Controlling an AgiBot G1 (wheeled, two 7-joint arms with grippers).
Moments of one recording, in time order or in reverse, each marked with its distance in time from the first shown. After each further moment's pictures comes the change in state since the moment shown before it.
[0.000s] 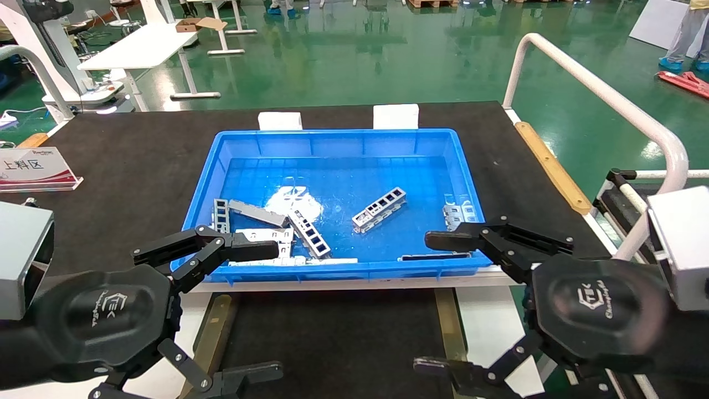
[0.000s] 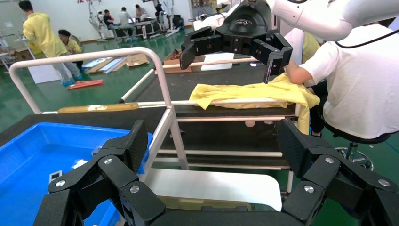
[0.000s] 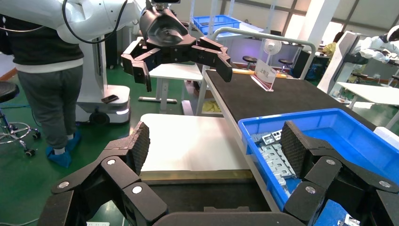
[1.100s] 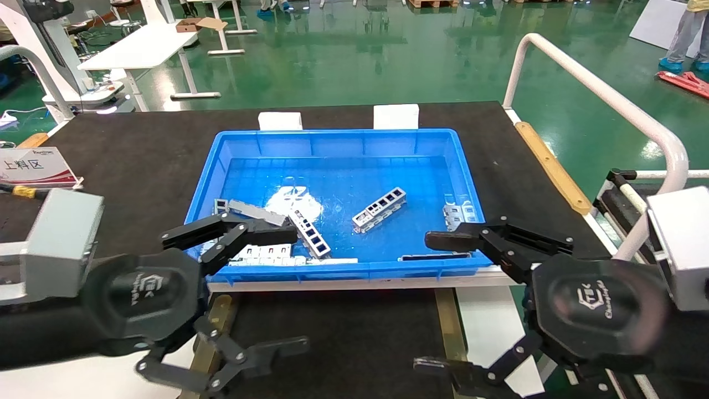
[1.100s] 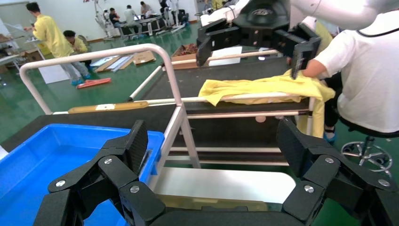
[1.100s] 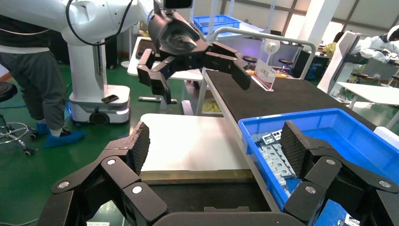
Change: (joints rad) left arm -0.048 0.066 0.037 -0.001 0.088 -0.071 0.003; right arm 0.001 0.000 -0.002 -0.001 0.001 0.000 -0.001
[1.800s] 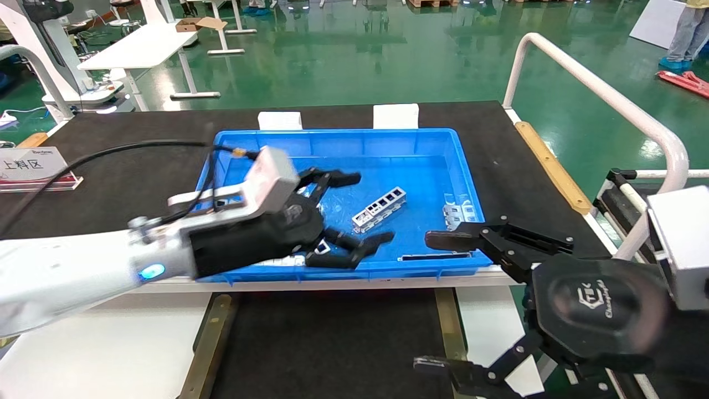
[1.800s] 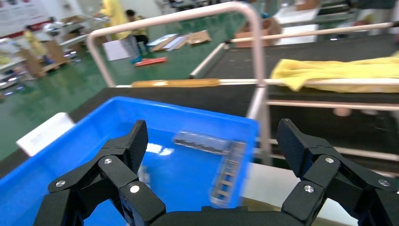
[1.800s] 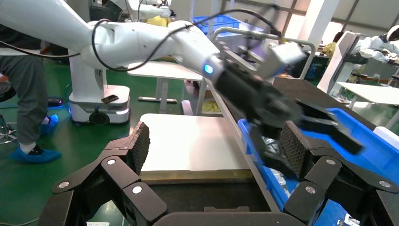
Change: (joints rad) left arm -0.144 0.371 0.129 0.301 0.303 -0.333 0.130; right arm 0.000 0.001 -0.002 0.000 0.001 0.001 -0.001
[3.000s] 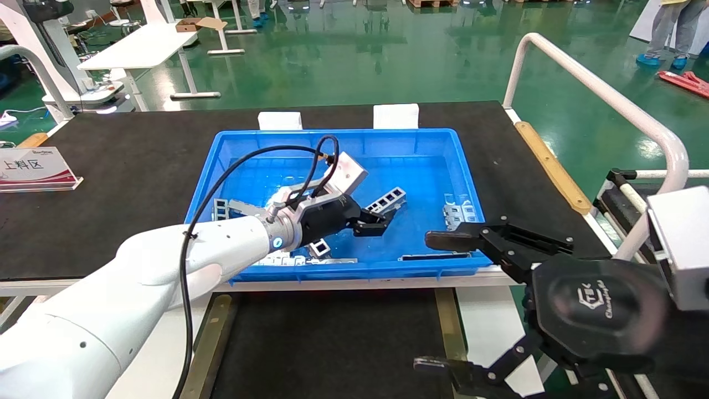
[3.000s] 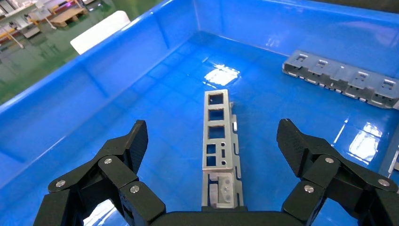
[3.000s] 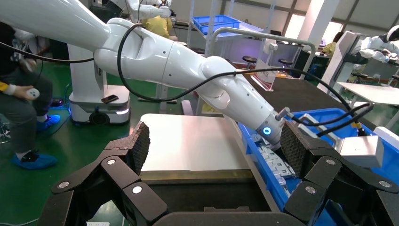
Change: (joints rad) left arm -0.195 0.325 0.451 0.484 -0.018 -0.583 0.084; right arm 0.001 0.001 -0.003 0.000 0.002 0.001 -0.001
